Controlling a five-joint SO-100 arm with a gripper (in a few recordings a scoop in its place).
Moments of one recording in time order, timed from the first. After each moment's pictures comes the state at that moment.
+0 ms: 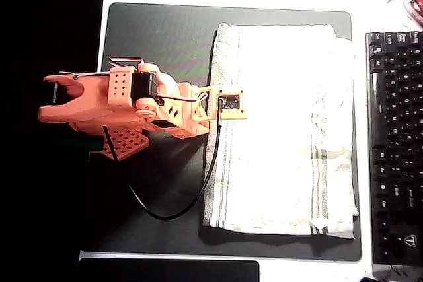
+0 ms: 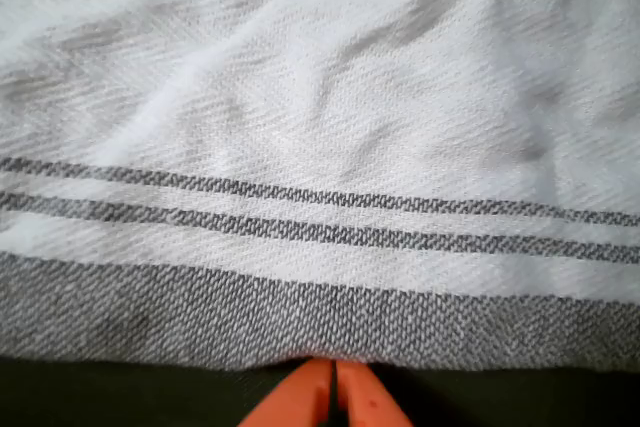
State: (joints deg) arm 0.0 191.2 179.6 78.2 -90.7
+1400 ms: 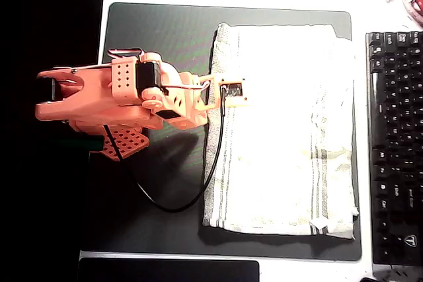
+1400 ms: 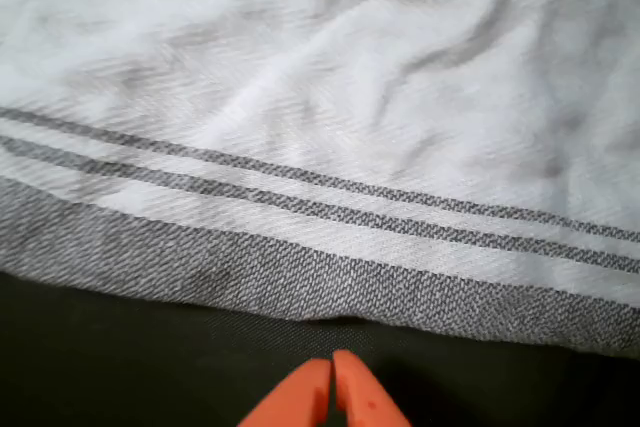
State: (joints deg) arm -7.4 170.9 164.2 77.7 -89.4
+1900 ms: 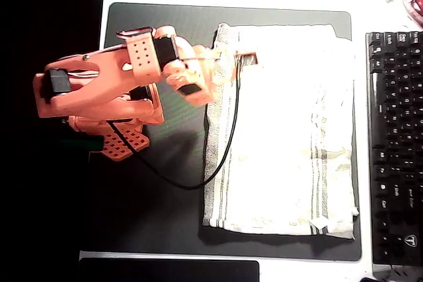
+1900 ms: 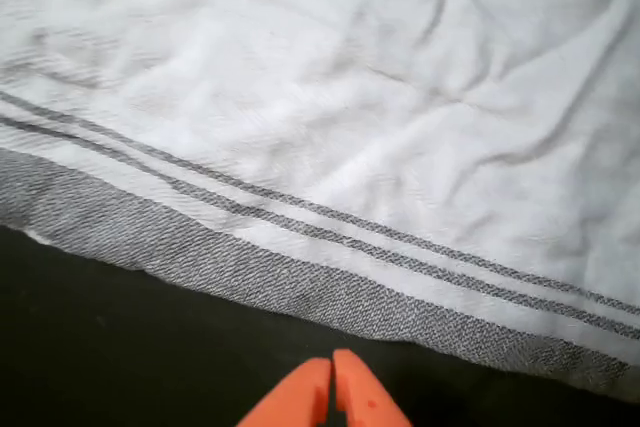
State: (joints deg) arm -18.4 146.1 142.8 75.7 -85.4
